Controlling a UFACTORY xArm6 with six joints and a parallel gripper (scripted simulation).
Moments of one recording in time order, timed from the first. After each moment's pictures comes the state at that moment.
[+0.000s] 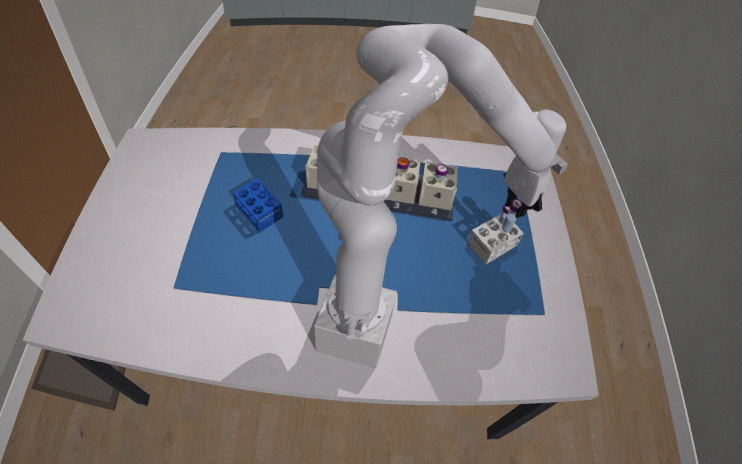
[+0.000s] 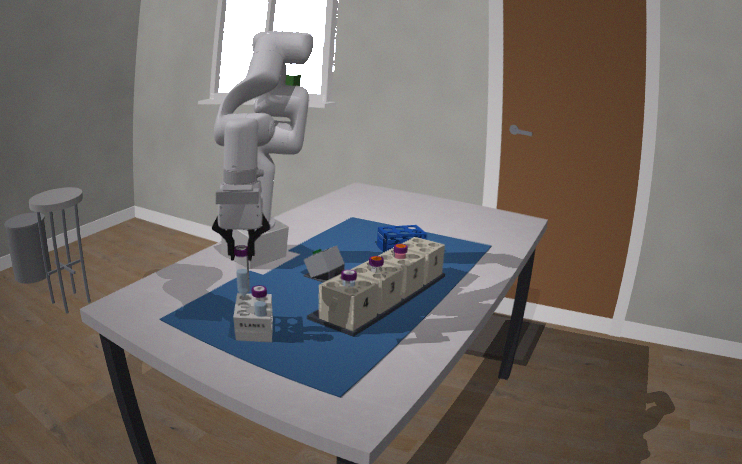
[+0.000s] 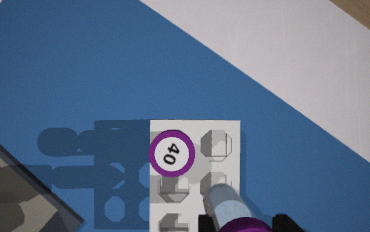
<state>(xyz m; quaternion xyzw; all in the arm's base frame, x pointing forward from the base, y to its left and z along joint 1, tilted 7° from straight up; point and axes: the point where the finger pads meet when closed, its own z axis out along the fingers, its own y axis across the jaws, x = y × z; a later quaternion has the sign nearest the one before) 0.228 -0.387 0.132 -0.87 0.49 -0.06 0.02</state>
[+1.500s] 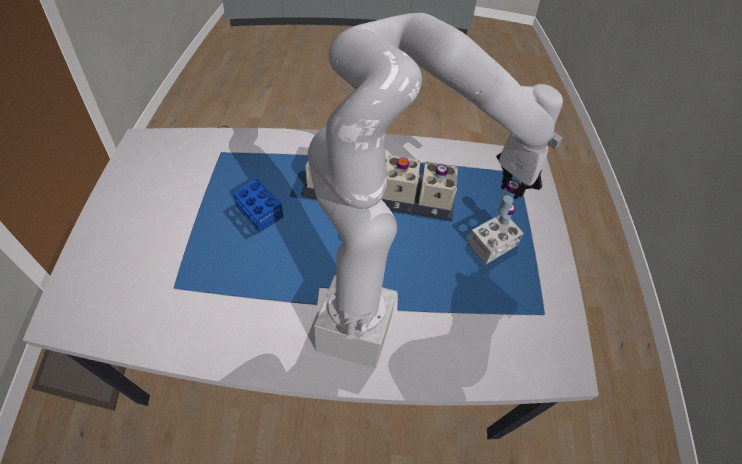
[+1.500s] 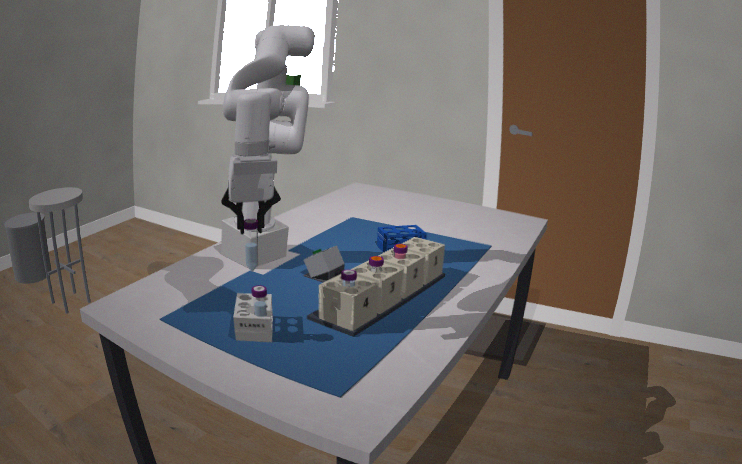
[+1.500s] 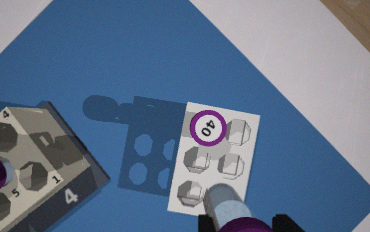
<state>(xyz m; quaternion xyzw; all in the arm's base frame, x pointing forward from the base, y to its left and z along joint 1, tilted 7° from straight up) 0.233 -0.362 0.188 -0.91 0.41 -0.06 0.01</state>
